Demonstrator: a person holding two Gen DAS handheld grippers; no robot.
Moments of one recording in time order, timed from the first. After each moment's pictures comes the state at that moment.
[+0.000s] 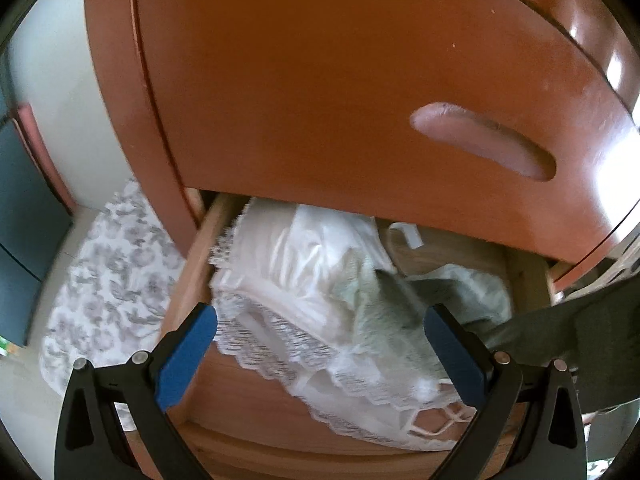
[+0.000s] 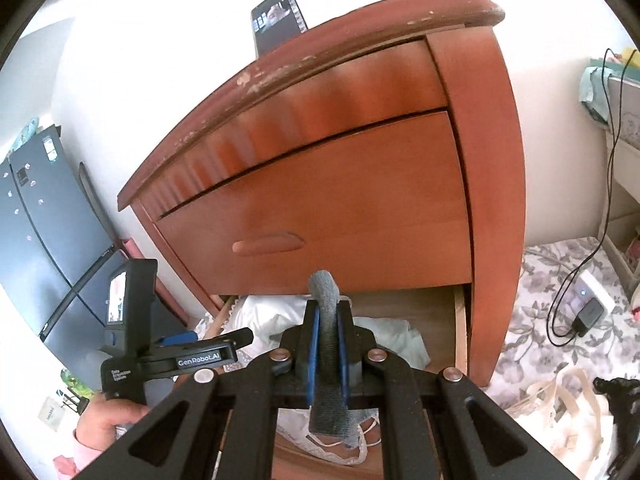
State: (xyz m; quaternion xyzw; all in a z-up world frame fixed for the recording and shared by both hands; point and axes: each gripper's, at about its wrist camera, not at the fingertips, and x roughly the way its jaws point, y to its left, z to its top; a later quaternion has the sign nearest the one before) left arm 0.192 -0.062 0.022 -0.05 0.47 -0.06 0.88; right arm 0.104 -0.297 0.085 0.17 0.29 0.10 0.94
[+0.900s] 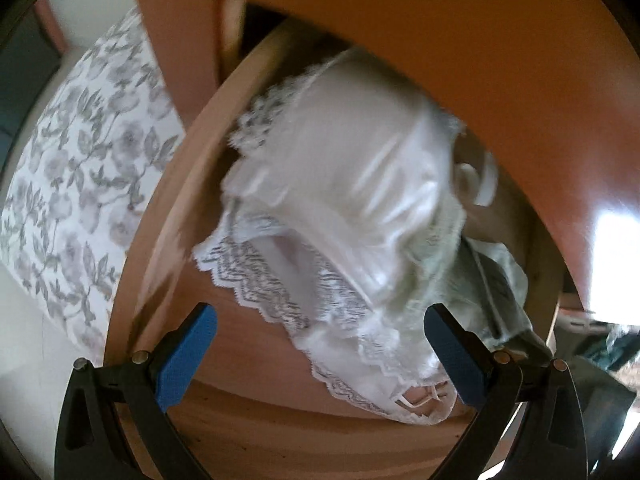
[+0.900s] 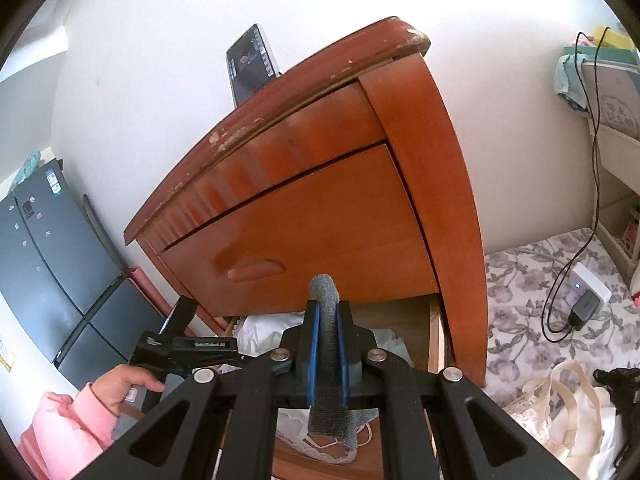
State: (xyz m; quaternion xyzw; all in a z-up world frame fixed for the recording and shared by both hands) left arm 0.235 -0.014 -0.043 -0.19 0.67 -0.02 0.72; right arm 0.082 -0.338 0.094 0.22 0.26 0.10 0.94
